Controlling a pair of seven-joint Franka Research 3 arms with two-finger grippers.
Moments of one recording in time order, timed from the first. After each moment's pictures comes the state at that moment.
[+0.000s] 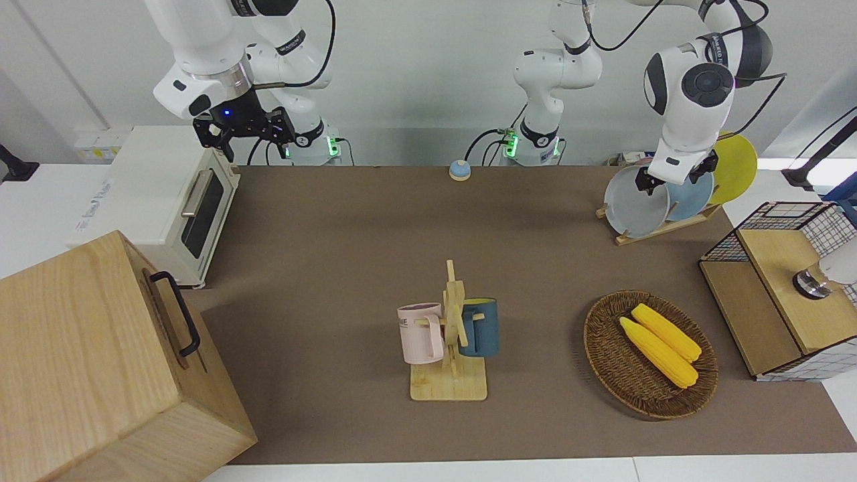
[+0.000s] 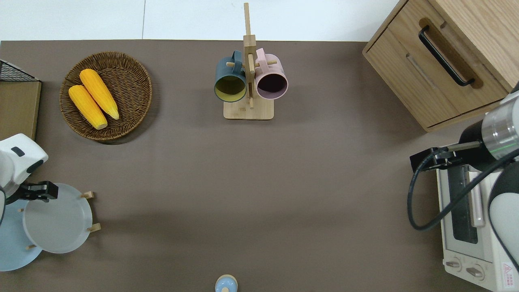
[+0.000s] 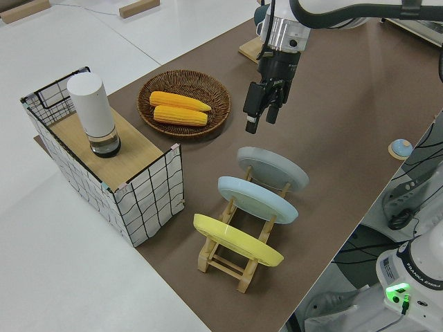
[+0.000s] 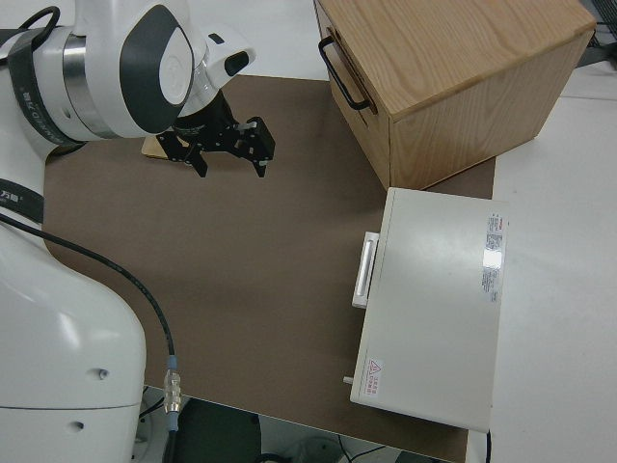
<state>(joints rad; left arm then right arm) -0.05 -0.10 0.13 -2.03 0.42 1.73 -0.07 -0.26 0.02 0.38 -1.49 -0.03 1.38 0.04</state>
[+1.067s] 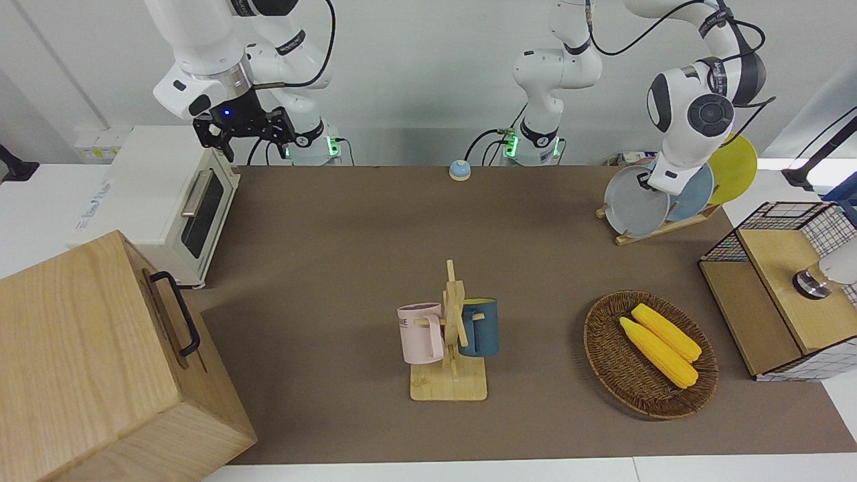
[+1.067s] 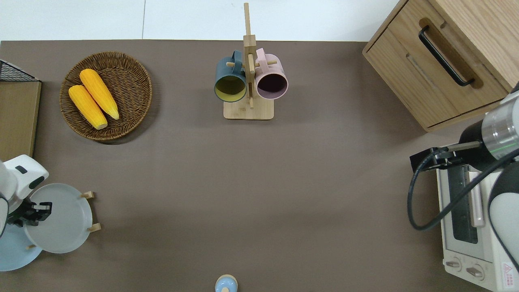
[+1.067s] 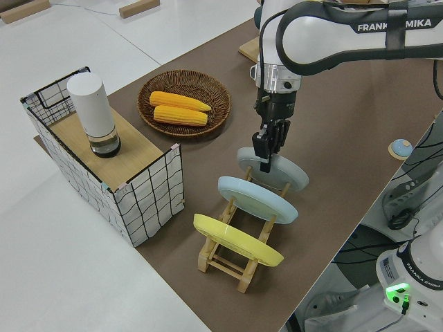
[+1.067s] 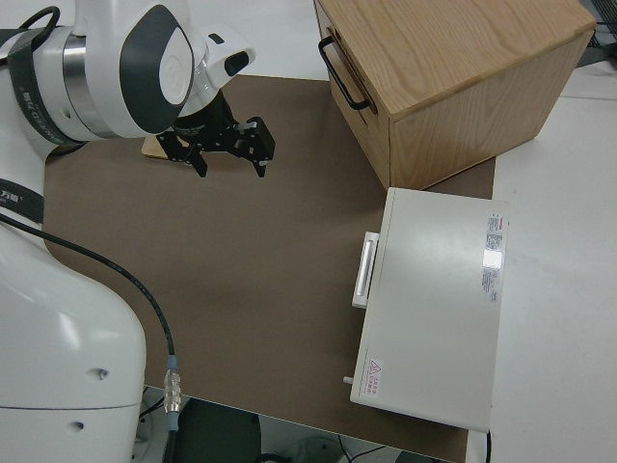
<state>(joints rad) -0.05 -0.10 0.20 -2.14 0.40 1.72 -0.08 -0.26 0.02 0.38 -1.49 -0.03 1.38 0.04</state>
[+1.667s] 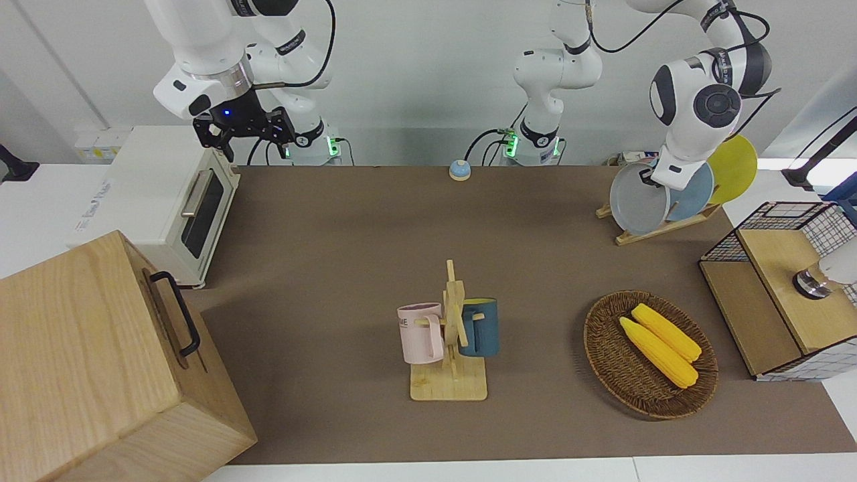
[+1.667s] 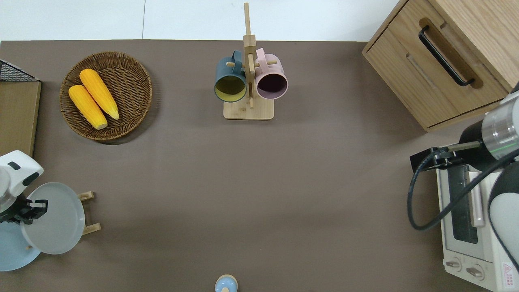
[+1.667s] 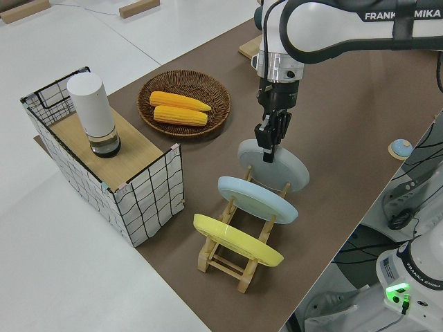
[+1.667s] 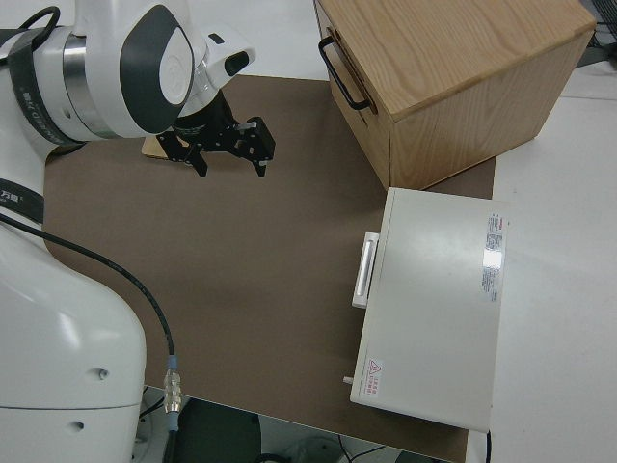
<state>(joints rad) -0.06 -0.11 0.19 -2.09 0.38 1.67 -0.08 -0.26 0.02 0.38 -1.49 -0.03 1.38 0.04</state>
